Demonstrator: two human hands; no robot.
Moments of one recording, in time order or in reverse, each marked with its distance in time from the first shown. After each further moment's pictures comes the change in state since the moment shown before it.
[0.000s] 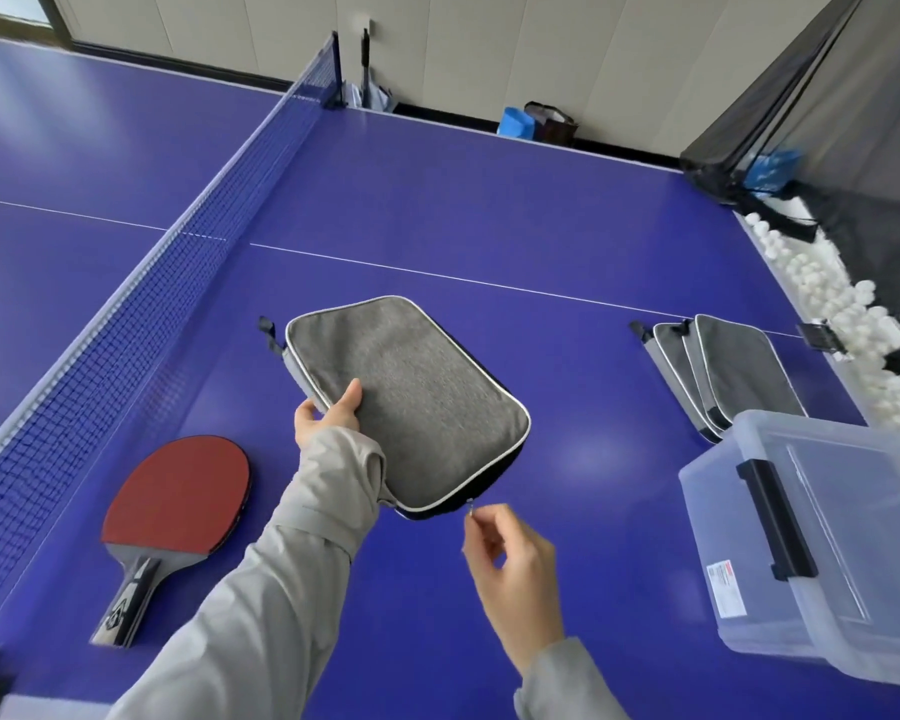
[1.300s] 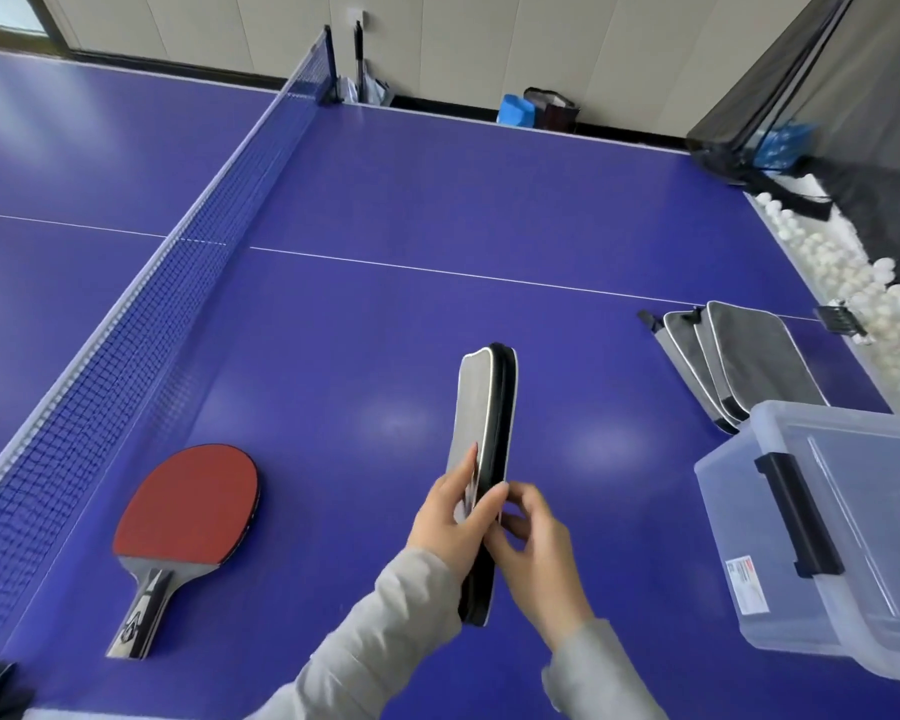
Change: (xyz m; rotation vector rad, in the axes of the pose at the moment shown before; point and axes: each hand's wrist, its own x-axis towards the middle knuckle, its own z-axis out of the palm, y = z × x) left_hand -0.081 -0.073 -0.010 0.536 -0.740 0.173; right_hand 0.022 -0.003 -0.009 0.429 -0.212 0.496
